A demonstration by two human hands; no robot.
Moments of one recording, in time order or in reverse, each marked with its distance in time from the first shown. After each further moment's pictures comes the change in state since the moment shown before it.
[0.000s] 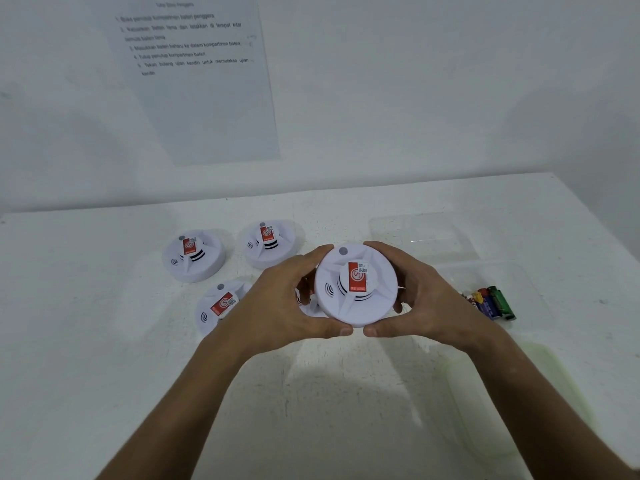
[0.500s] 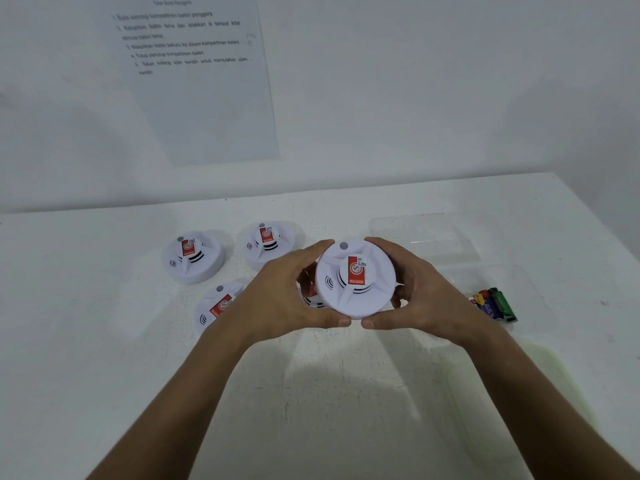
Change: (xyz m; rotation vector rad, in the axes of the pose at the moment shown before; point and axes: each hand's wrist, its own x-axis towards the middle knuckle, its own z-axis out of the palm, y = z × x) left_hand 0.013 -0.009 -0.005 0.024 -0.065 -0.045; right_hand 0.009 0.003 -0.003 -0.005 0.031 0.036
